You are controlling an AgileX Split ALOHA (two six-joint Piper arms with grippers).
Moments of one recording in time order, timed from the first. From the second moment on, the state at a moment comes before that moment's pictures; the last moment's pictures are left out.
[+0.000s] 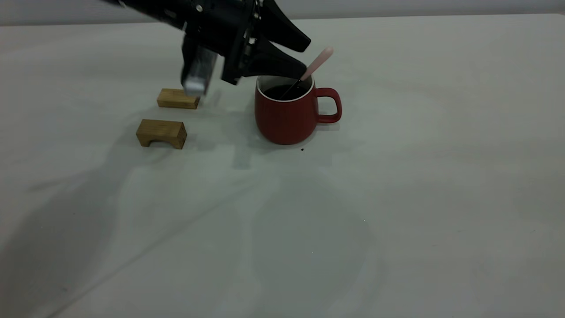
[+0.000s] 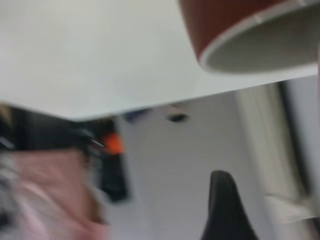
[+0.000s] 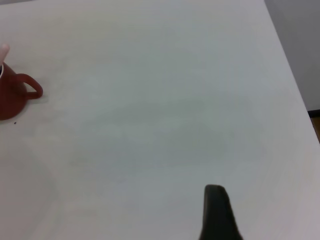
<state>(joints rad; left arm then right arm) -0.25 2.45 -1.61 -1.29 0.91 -0.65 0.00 0.02 -0.47 -0.04 1.13 0.10</state>
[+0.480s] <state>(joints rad) -0.25 2.16 -1.61 -1.01 0.95 -0.53 0.00 0.02 -0.47 -0.04 1.13 0.10</state>
